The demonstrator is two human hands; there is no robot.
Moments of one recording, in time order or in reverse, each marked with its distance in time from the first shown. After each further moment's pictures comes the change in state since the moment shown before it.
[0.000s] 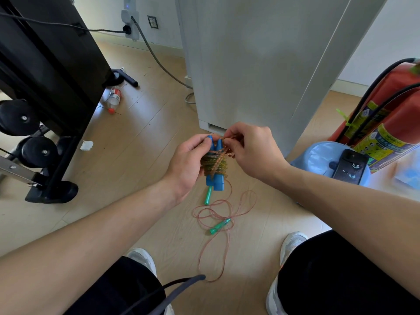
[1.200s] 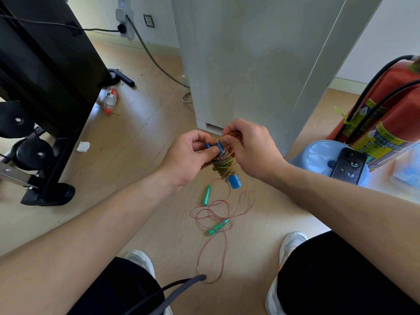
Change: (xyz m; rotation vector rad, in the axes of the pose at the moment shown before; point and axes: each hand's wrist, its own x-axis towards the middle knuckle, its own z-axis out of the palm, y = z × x) left_hand 0.020 0.006 -0.001 0.246 0.003 0.009; right_hand 0.005 0.006 -0.001 0.030 -0.020 -0.004
